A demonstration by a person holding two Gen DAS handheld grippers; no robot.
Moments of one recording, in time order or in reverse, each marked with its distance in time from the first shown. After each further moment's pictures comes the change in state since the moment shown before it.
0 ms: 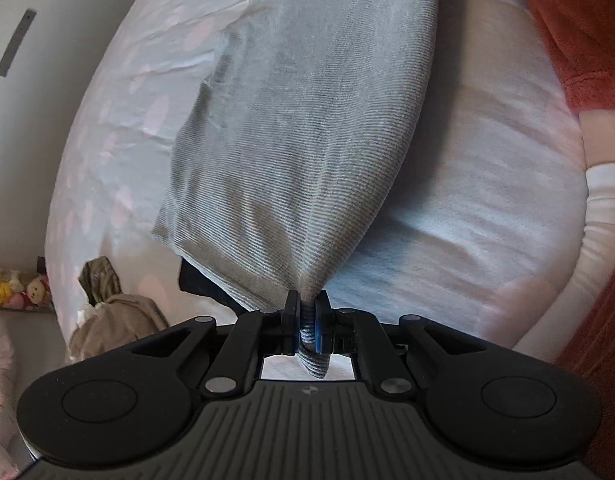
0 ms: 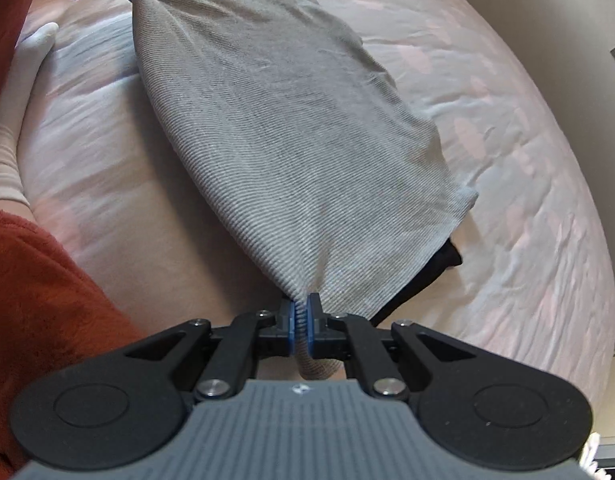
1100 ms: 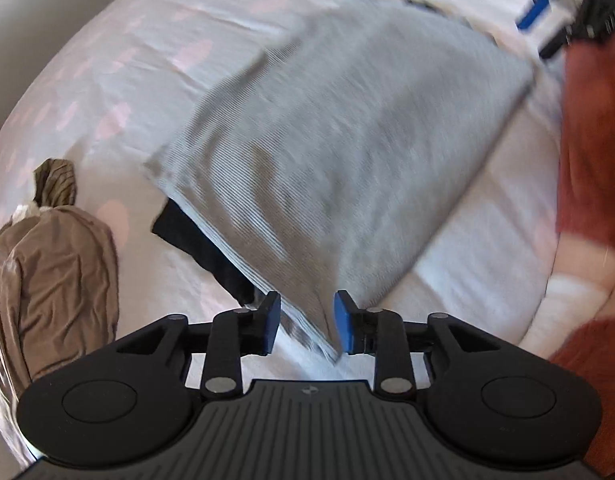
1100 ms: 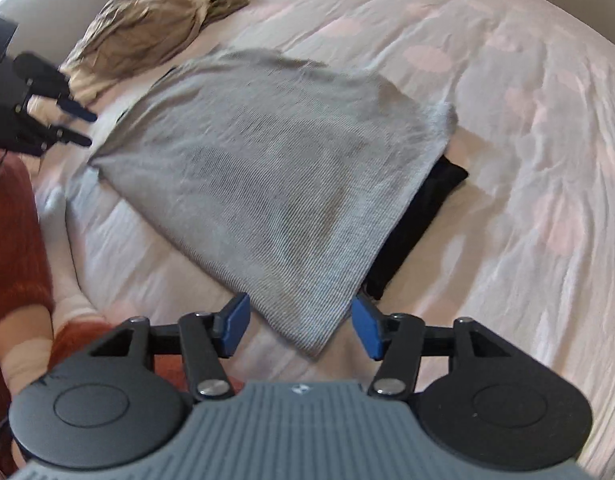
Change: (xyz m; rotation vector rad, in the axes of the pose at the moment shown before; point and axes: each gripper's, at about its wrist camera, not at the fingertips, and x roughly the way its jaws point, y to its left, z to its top) left arm -0.016 0.078 -0.041 -0.463 -0.110 -0.216; right arm -0.010 -0.094 -0.044 0.595 -0.121 0.314
